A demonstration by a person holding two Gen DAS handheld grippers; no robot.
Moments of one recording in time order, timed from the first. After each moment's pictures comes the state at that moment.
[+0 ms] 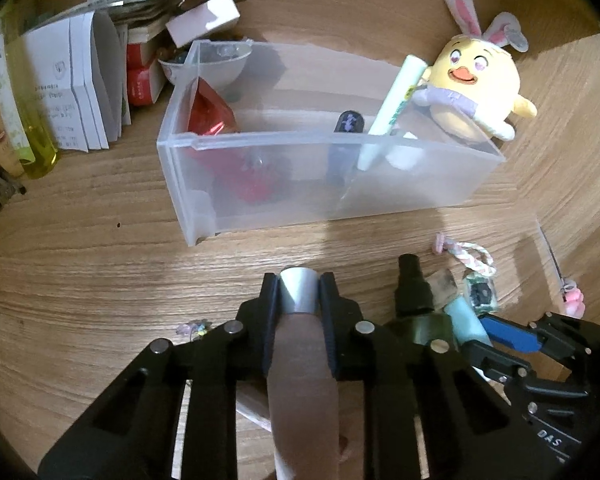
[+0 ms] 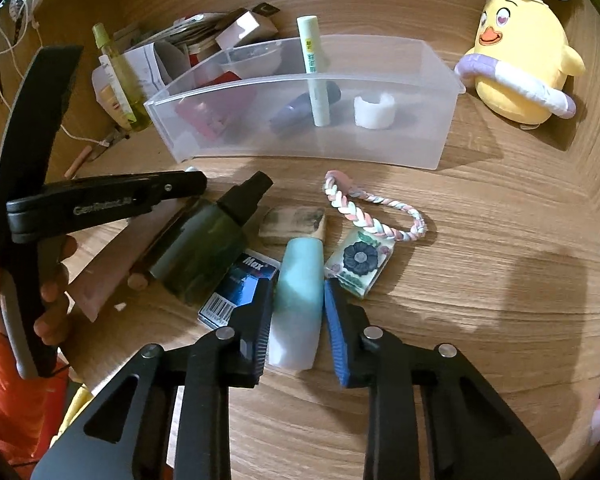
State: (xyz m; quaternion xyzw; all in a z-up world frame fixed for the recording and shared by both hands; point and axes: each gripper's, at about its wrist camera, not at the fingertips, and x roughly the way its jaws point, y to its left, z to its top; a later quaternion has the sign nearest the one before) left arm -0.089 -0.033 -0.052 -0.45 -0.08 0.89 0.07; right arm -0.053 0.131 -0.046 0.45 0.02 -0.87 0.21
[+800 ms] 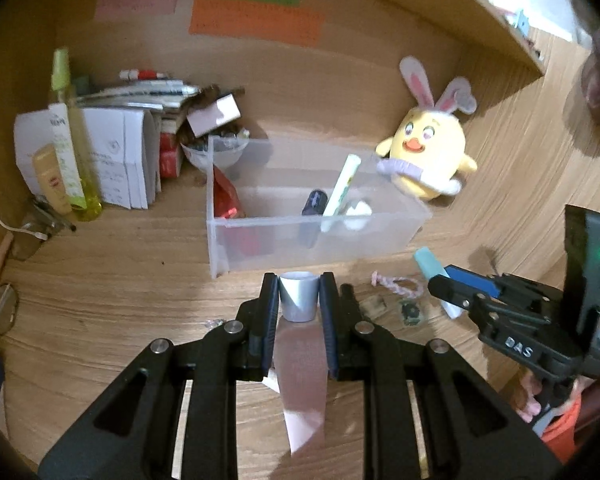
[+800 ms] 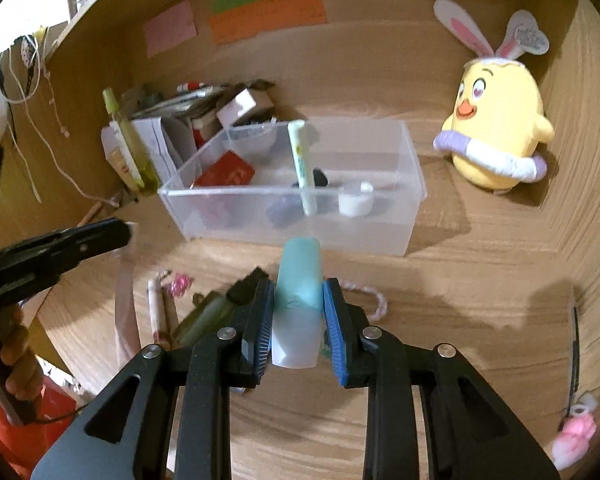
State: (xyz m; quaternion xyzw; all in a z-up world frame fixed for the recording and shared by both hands) left arm -0.018 -0.040 0.027 -0.34 -0.09 0.93 0.08; right arm -0.060 0.144 0.017 0.36 0.00 -0.91 0.21
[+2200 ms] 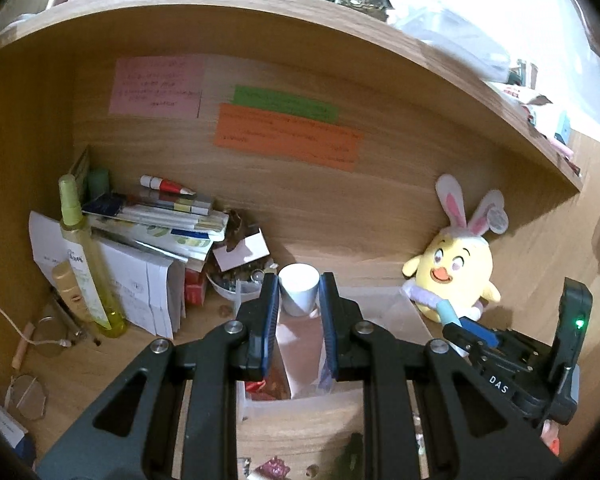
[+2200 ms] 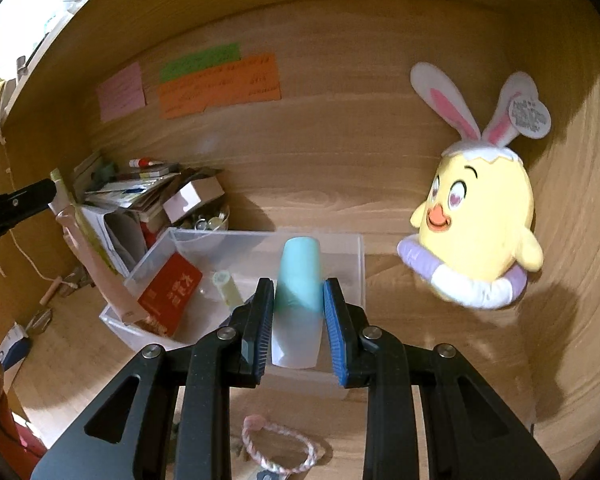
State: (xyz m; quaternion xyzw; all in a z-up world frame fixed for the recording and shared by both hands) left arm -0.094 -0.069 0.116 -0.24 -0.12 0.96 0.02; right arm -0.153 0.157 0.067 0.30 0.00 -0.94 0.17
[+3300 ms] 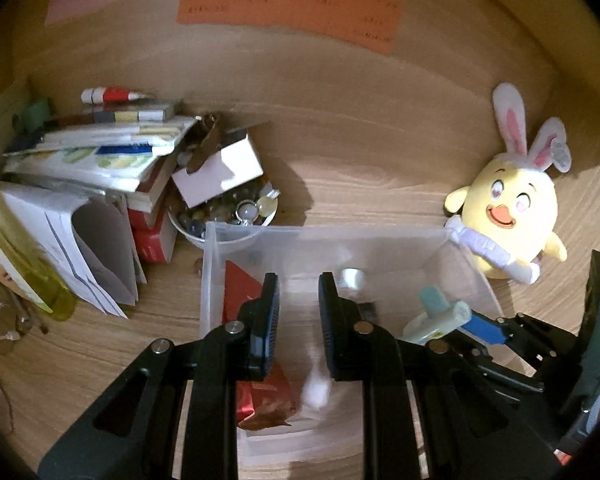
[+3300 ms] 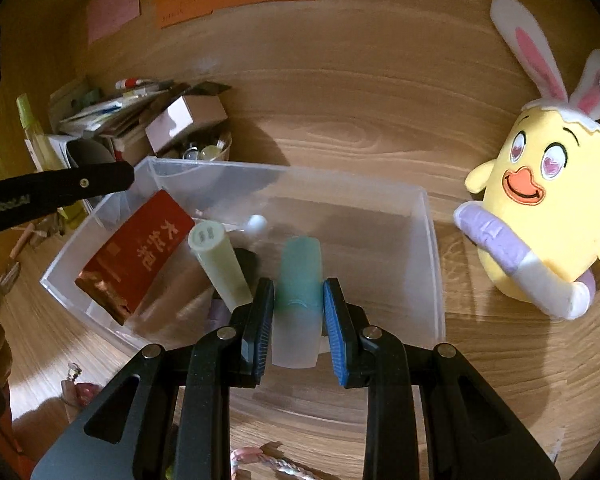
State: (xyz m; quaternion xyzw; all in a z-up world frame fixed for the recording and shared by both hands) left arm -0.196 -0.052 0.025 -0.38 -0.10 0.92 0.02; right arm -0.209 0.112 -0.002 0.38 0.06 -0.90 0.18
